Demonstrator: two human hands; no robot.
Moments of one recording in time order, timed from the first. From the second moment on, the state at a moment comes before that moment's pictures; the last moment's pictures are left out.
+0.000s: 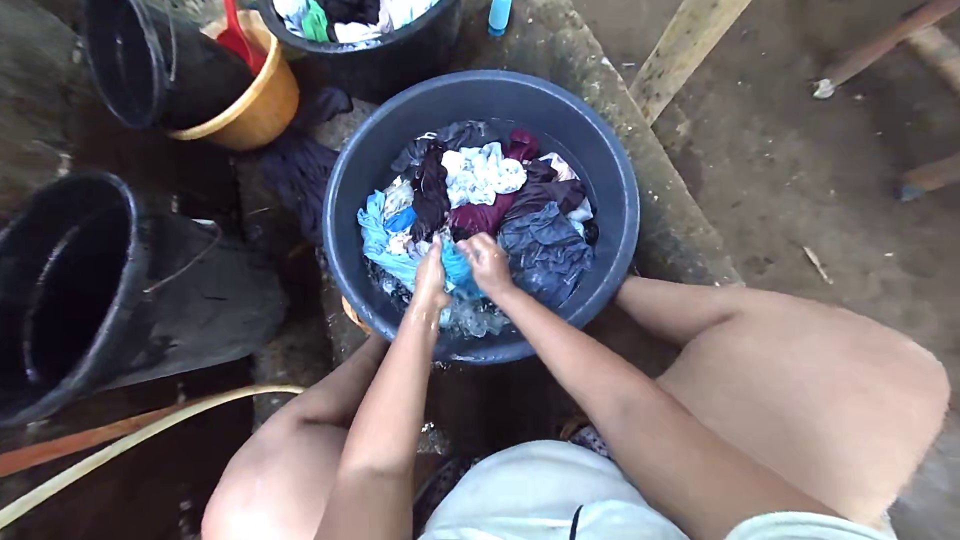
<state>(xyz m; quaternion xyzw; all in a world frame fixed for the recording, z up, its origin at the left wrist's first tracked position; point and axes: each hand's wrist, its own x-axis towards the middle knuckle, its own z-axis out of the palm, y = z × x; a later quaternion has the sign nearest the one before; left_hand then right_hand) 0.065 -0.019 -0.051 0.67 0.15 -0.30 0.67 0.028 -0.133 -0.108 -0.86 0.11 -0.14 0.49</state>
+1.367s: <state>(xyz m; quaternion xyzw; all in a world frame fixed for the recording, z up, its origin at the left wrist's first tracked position) 0.099 0.002 -0.020 0.84 -0.41 -0.36 0.00 0.038 -0.231 0.036 -0.93 -0.32 0.19 0.06</state>
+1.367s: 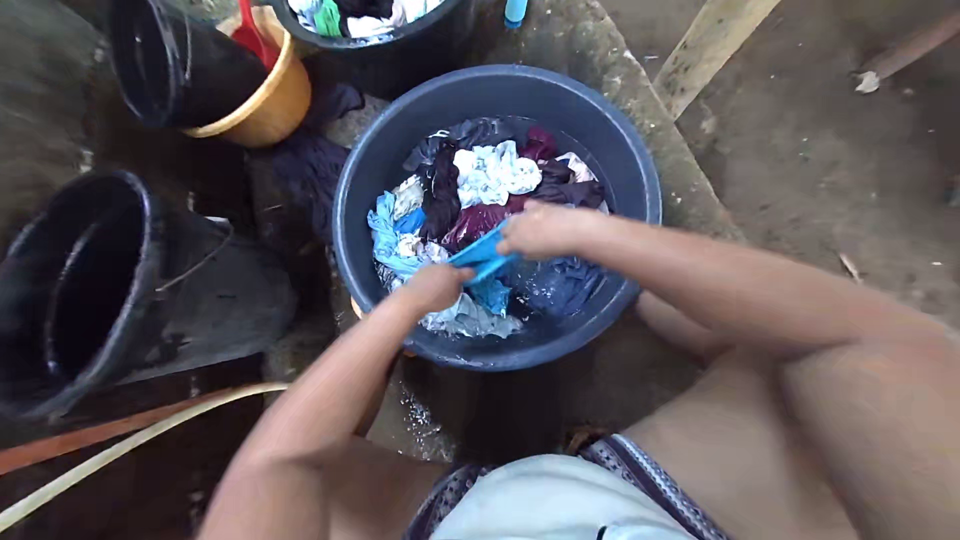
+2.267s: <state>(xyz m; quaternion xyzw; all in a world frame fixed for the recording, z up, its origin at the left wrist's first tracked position) 0.082 -0.005 0.158 0.65 -0.19 -0.27 0.69 0.032 -0.188 -0.076 -0.73 -0.08 0.02 0.68</state>
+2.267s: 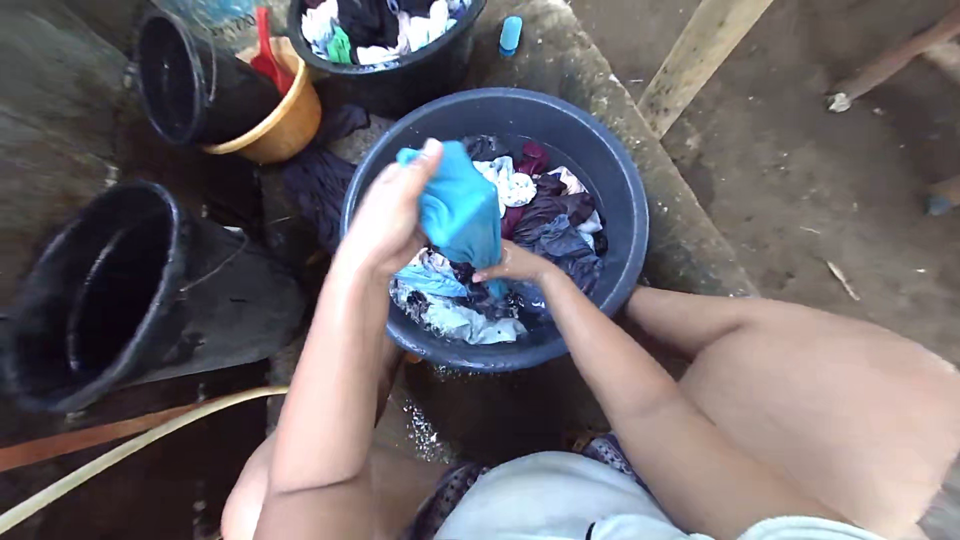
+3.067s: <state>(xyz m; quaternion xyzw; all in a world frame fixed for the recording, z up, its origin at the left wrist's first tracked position) 0.095 0.007 -0.080 0.76 0.11 -0.22 0.60 0.058 -0.174 -0.106 -0.86 0.02 0.02 0.50</state>
